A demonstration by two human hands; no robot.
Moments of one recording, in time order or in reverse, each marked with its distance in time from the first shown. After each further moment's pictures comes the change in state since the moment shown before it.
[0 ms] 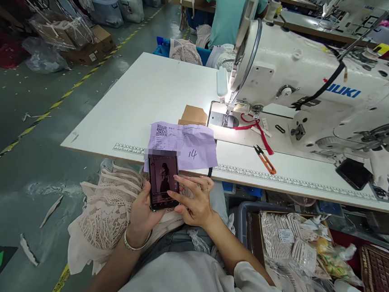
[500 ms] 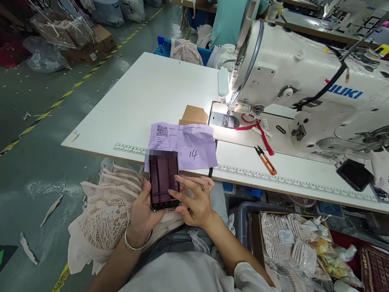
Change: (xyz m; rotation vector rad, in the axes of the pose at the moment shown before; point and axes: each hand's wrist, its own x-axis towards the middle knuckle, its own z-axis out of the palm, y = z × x) left_hand 0.000 0.001 0.003 -0.023 0.055 -0.018; right_hand 0.000 0.000 -0.001 0.005 -0.003 0.009
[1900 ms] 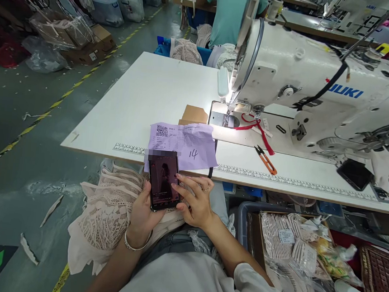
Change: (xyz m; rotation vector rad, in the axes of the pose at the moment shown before) left_hand -0.001 -0.001 0.000 -0.044 0.061 0.013; right_hand -0.001 -0.003 0.002 -0.018 -0.022 0.070
